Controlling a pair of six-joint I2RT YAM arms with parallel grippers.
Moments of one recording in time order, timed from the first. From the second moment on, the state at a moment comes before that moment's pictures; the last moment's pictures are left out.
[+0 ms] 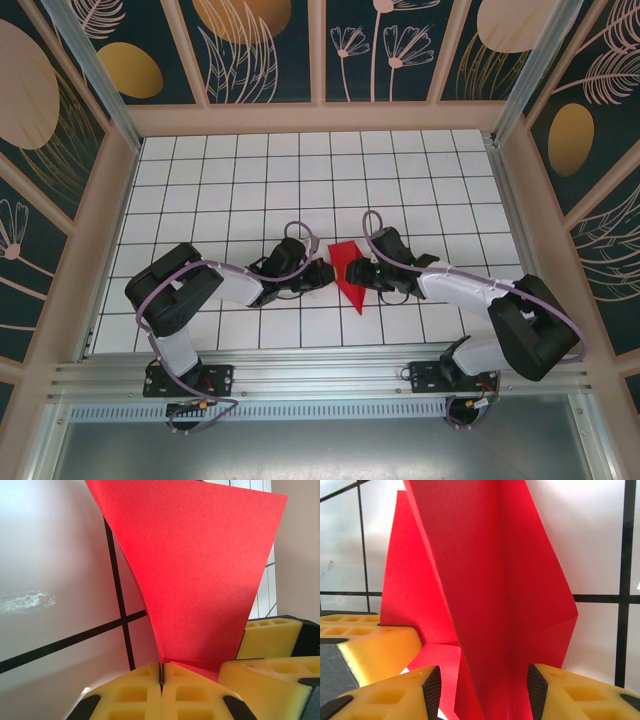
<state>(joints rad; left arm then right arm) -0.80 1.78 0.63 0.55 0.34 -1.02 0.67 1.37 0.61 -0.21 -0.17 0.76</state>
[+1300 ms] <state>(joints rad) -0.80 1.80 0.63 0.56 0.36 -1.02 0.80 1.52 0.74 -0.37 -0.02 0.78</state>
